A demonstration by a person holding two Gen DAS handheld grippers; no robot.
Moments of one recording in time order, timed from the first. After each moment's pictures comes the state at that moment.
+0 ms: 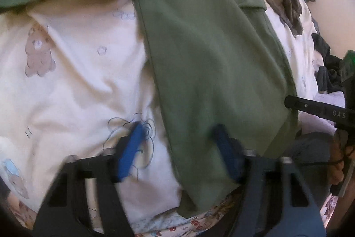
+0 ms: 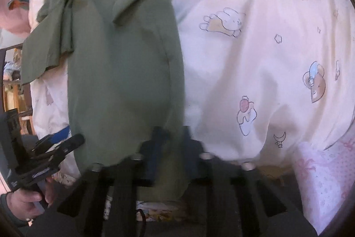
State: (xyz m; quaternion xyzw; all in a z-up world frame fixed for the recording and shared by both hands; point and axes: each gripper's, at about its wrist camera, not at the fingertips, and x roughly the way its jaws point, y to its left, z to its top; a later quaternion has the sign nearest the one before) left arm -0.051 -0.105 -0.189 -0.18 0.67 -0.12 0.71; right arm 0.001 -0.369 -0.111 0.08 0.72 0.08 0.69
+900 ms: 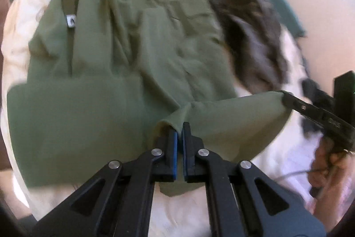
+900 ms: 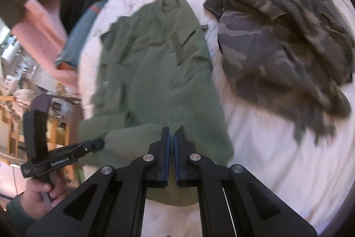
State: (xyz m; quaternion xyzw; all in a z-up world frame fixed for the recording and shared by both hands) left arm 0.152 -0.065 -0.097 -0.17 0.59 -0.12 0.78; right arm 0.194 -0.355 -0.045 0.17 0.57 0.18 0.78
